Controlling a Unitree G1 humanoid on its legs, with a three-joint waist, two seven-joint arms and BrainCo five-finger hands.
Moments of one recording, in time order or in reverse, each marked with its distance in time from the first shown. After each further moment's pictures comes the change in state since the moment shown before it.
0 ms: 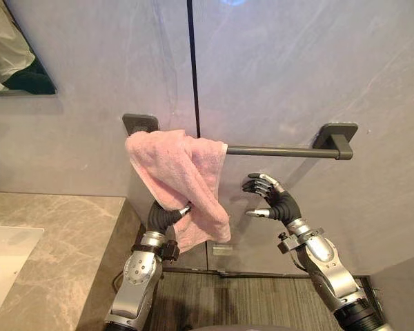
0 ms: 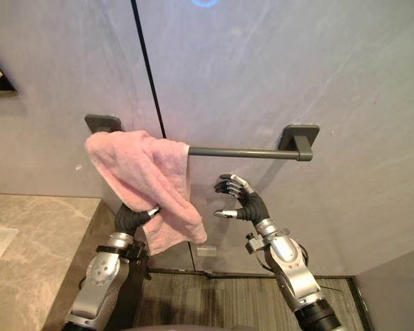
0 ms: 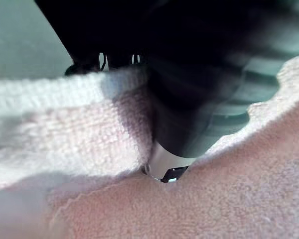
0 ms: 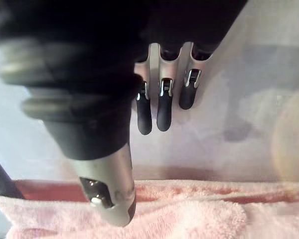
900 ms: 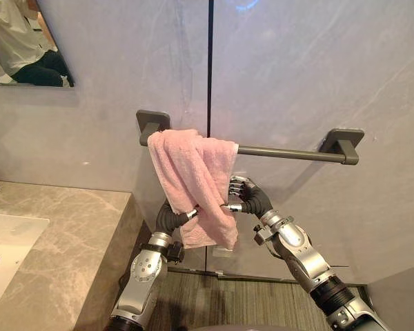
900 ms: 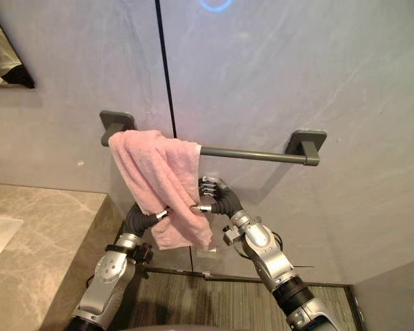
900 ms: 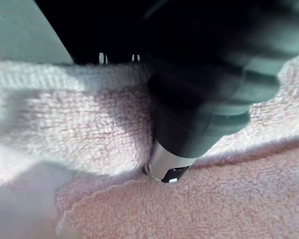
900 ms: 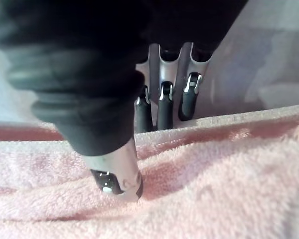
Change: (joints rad) left arm -0.045 0.011 -0.041 0.089 -0.031 -0.022 -0.021; right arm -0.167 0.072 0.115 0.149 0.010 0.017 0.003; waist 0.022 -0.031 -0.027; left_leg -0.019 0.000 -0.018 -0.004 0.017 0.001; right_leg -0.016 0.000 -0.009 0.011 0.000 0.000
